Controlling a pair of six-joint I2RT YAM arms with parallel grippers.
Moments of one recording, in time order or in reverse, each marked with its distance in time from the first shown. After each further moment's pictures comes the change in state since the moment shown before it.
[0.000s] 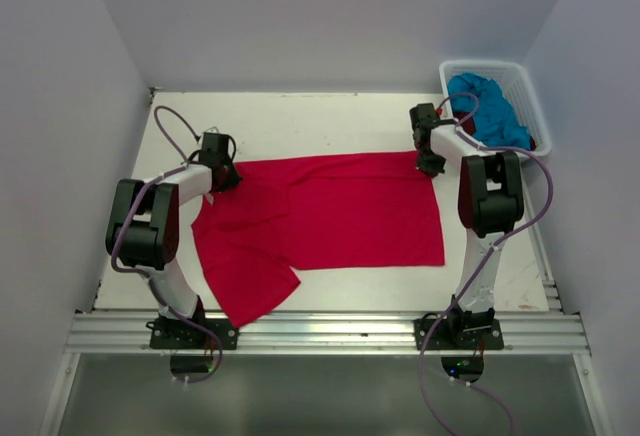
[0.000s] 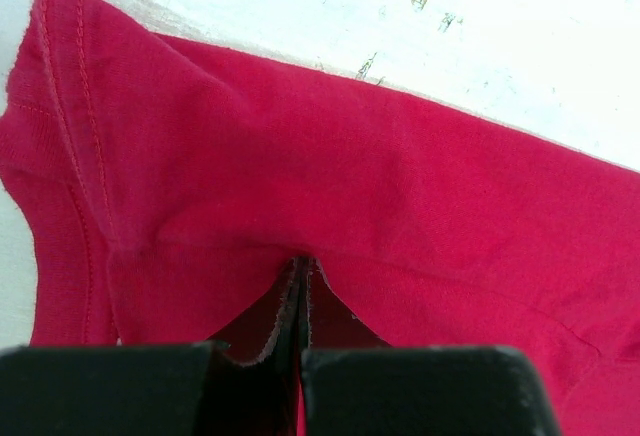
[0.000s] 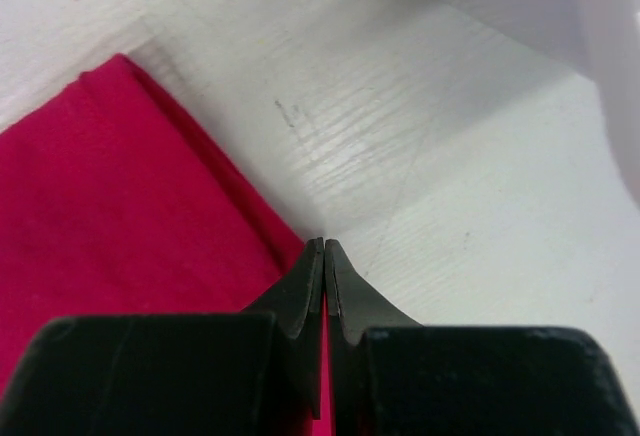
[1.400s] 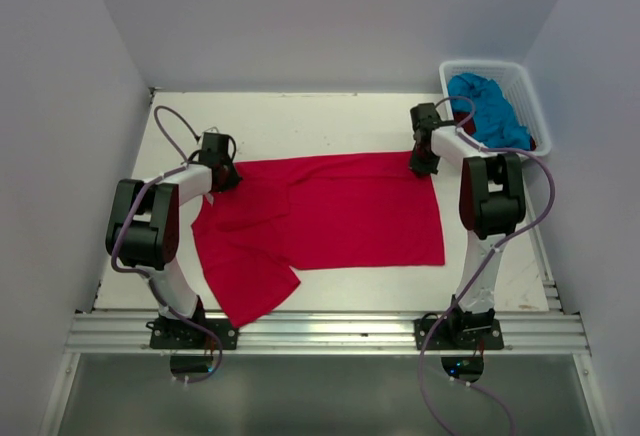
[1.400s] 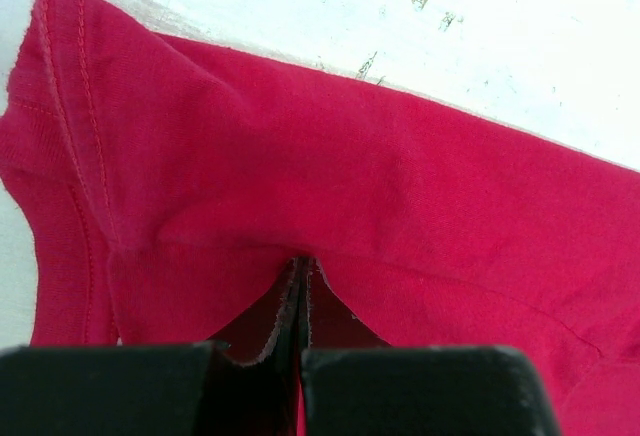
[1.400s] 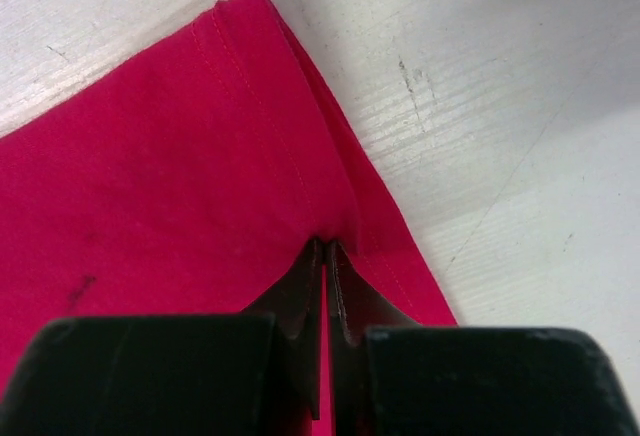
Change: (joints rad) left arm 0.000 0.000 0.000 -0.001 -0.001 0.000; right arm -0.004 -0.018 -0.027 0.035 -0.192 -0.021
